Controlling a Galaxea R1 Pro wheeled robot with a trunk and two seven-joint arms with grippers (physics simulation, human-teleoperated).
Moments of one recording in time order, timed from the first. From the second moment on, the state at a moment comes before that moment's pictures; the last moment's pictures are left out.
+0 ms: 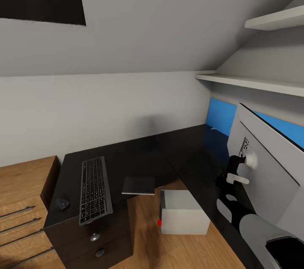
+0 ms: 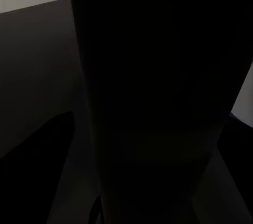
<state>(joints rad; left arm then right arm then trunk) 0.00 0.00 -0.13 -0.31 0.30 -0.41 0.21 -0.81 -0.13 0.23 -0.21 -0.40 -0.39 -0.37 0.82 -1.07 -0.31</state>
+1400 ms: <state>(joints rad) 0.00 0.00 -0.13 -0.31 0.30 -0.41 0.21 -0.81 -0.13 0.23 -0.21 -0.40 -0.39 -0.37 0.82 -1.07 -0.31</state>
